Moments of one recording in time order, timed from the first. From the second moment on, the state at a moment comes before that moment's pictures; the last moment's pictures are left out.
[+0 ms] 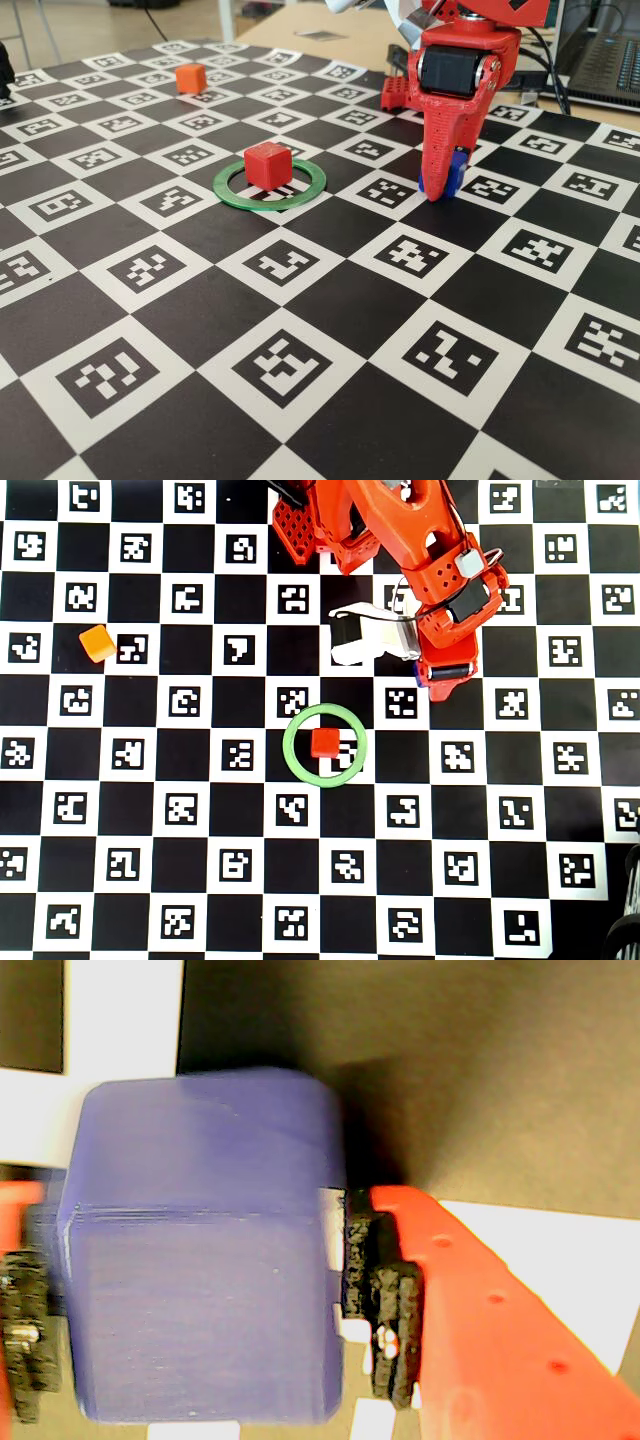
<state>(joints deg) -34.4 101.8 134.2 51.9 28.7</state>
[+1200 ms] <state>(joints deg) -16.3 107.2 104.6 84.5 10.7</state>
